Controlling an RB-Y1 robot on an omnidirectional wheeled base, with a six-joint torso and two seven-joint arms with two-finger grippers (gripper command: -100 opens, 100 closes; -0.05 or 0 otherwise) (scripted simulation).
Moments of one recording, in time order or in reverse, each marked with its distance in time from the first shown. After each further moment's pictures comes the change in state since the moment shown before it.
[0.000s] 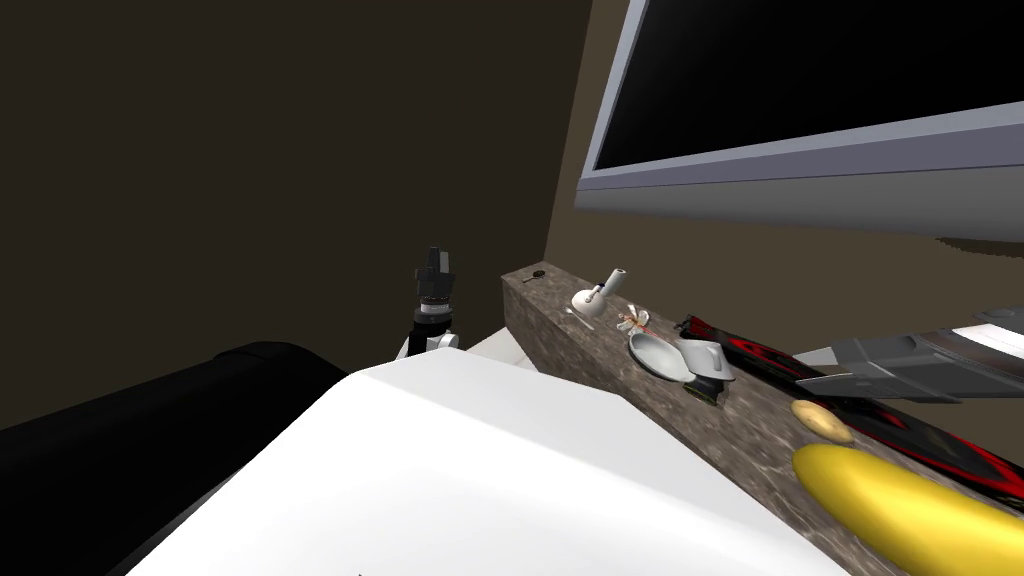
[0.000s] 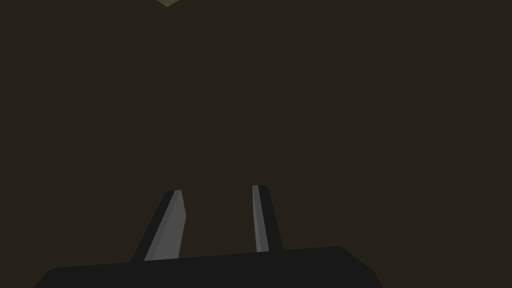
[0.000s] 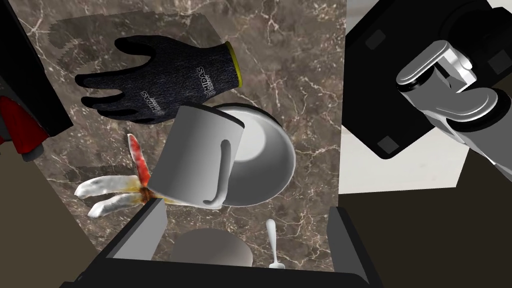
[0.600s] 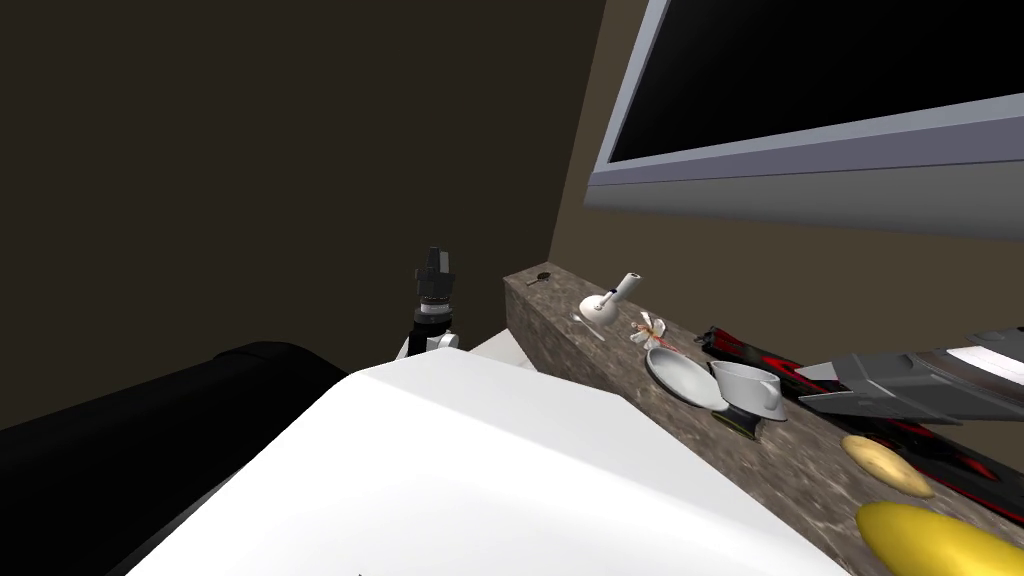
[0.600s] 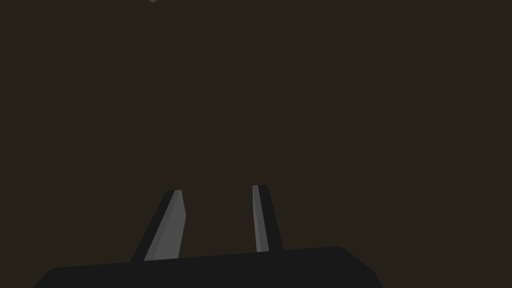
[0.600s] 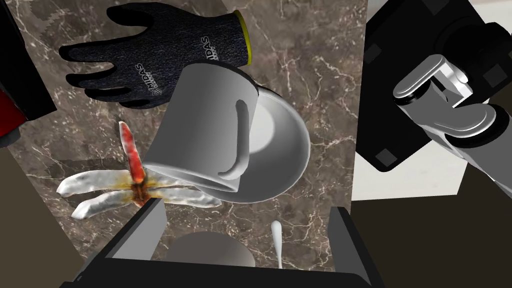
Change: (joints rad) left arm 0.000 0.000 0.000 0.000 0.000 0.000 0.000; right arm 0.035 0.031 0.044 -0.031 -0.002 0.059 0.033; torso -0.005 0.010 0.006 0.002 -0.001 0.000
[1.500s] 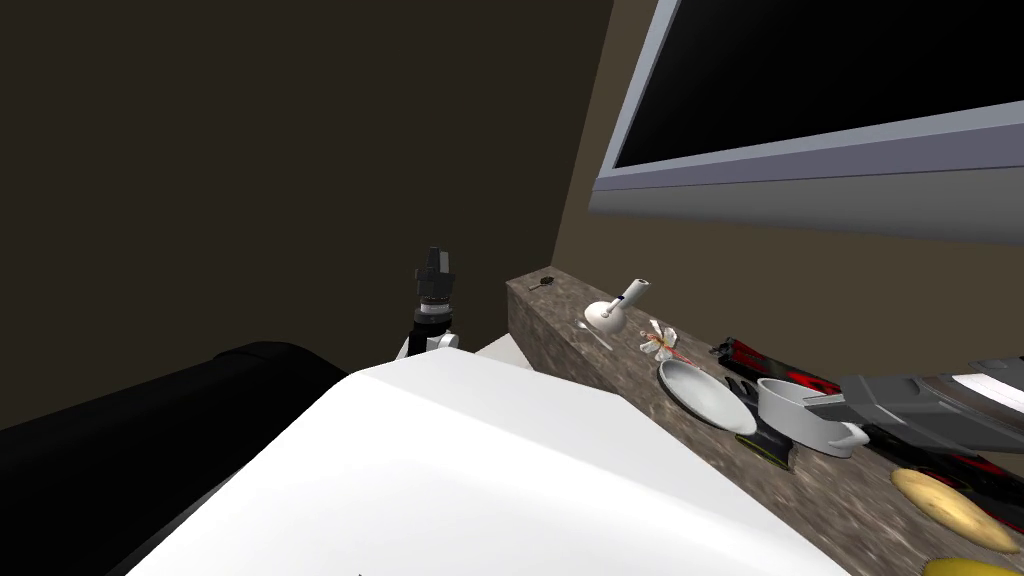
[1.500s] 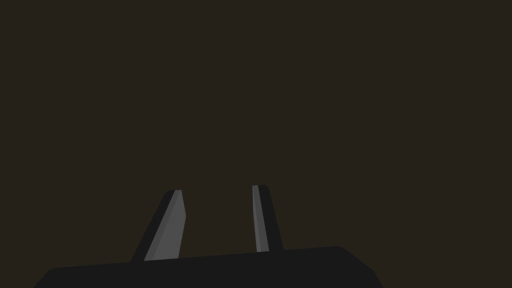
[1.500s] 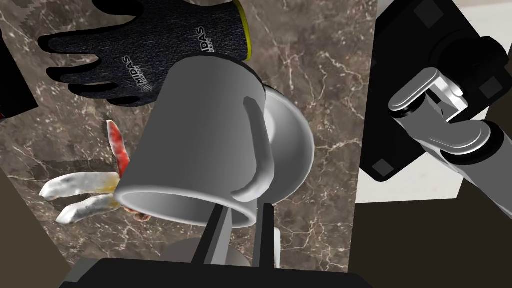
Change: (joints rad) left arm 0.000 0.000 0.000 0.000 0.000 0.000 0.000; right arm 0.027 0.049 0.047 -0.041 0.014 0.055 0.031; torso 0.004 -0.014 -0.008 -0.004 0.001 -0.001
